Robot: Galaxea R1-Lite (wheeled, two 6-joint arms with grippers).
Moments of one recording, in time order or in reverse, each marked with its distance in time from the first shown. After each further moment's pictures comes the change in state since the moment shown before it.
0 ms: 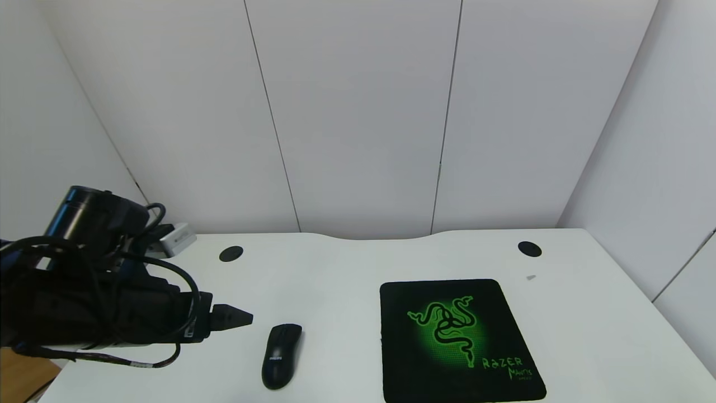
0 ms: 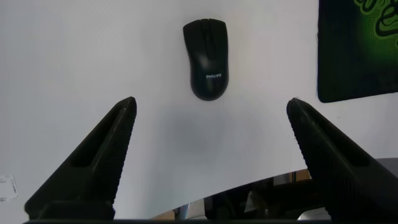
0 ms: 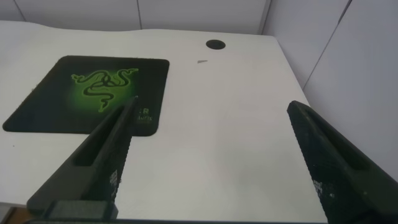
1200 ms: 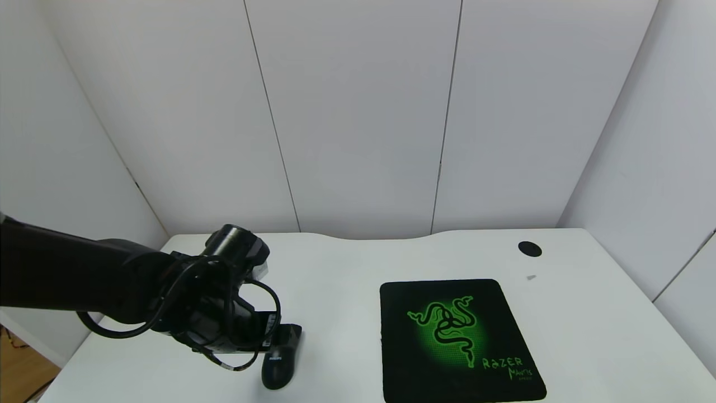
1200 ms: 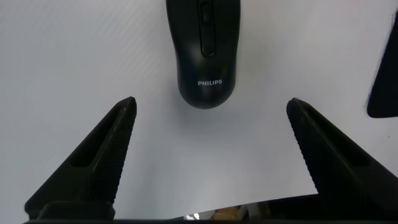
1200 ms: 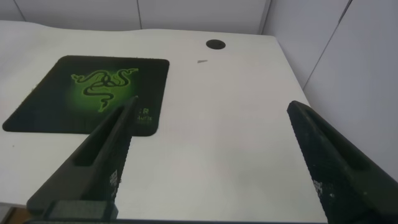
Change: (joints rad) left arm -0.148 0.344 -0.076 -0.020 0.129 -0.142; right arm 0.000 0.000 0.000 0.000 0.000 0.000
